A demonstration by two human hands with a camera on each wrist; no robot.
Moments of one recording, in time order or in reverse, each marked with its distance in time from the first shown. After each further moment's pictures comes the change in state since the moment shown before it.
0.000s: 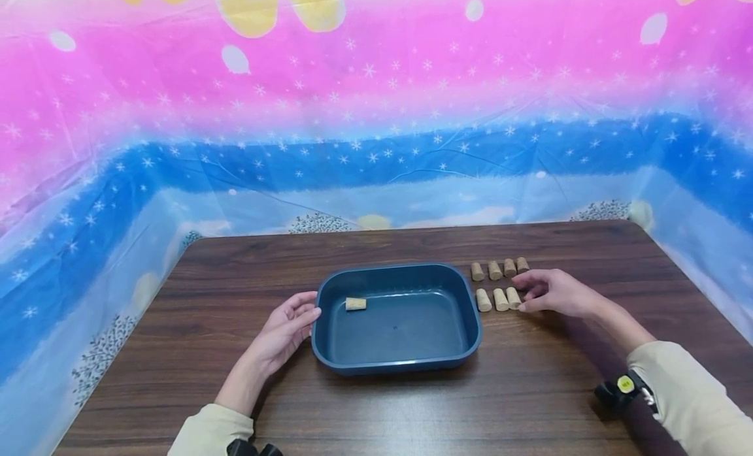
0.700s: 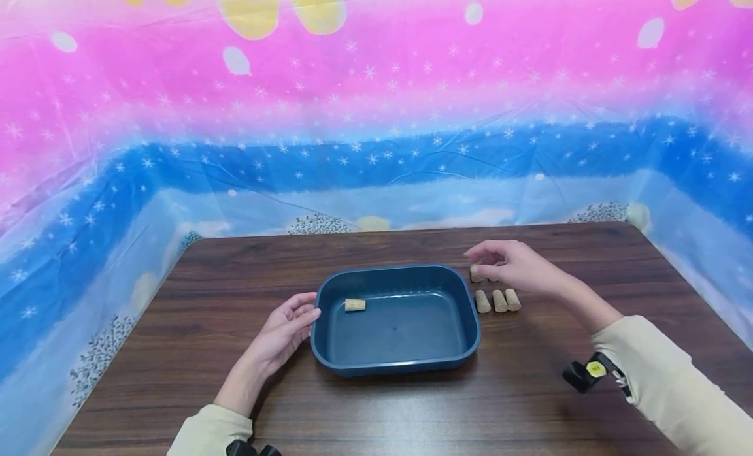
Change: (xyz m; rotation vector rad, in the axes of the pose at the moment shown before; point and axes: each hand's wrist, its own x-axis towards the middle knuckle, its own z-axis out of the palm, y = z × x) left_hand -0.001 0.001 0.000 0.007 0.010 -0.007; right_hand 0.022 -0.104 0.009 -0.098 0.035 -0.122
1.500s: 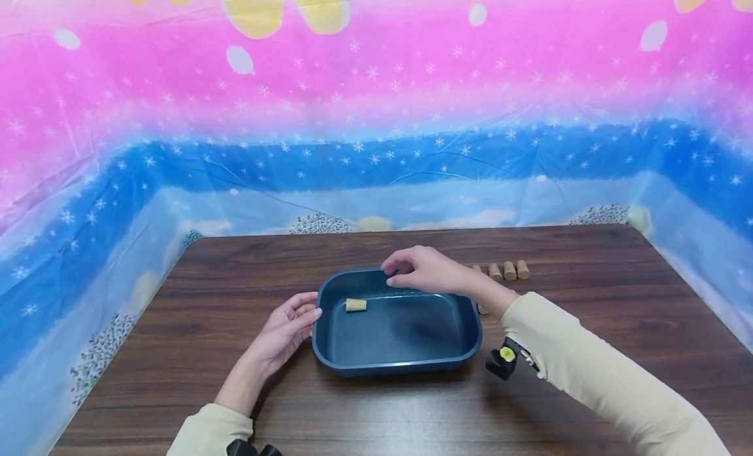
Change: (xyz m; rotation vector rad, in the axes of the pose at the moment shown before) left_hand 0.000 0.001 0.000 0.000 -0.010 -0.002; right_hand 0.069 -0.072 0.070 -0.032 -0.199 -0.197
